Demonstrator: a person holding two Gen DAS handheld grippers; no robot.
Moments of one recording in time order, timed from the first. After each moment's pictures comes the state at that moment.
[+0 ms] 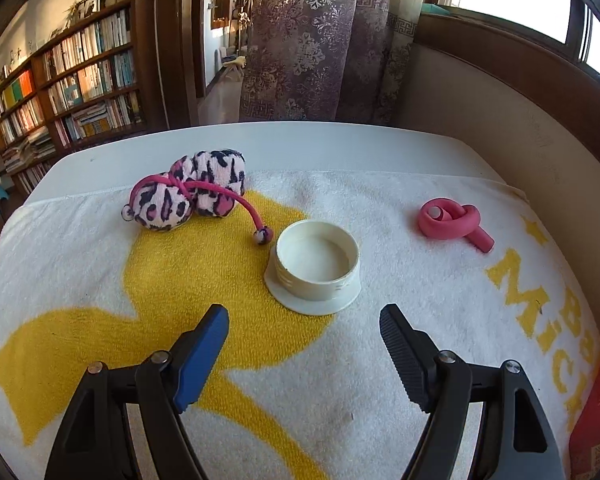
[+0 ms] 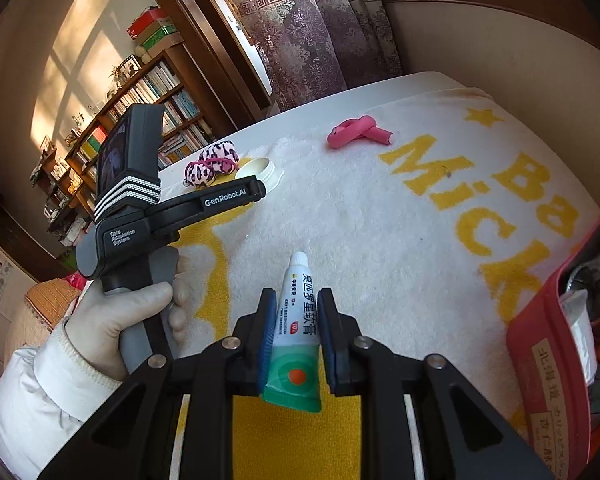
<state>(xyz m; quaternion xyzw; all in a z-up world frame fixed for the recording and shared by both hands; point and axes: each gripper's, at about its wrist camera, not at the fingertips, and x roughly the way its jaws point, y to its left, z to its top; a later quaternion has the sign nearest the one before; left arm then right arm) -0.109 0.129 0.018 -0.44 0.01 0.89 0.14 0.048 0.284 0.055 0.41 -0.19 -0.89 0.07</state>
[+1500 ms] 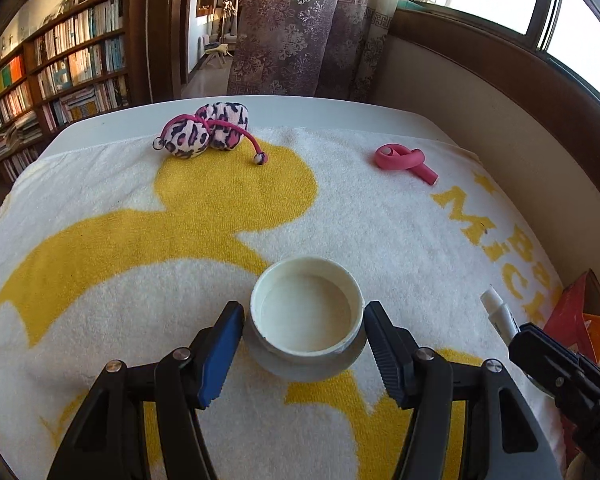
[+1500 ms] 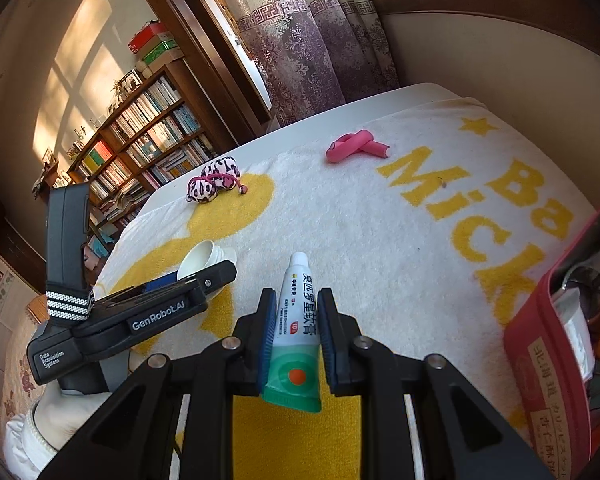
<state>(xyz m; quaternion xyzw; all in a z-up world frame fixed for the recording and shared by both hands) -0.011 0.094 0.031 -0.46 -0.01 0.87 0.18 0.054 0.290 0.060 0.38 -0.20 -0.90 0.05</state>
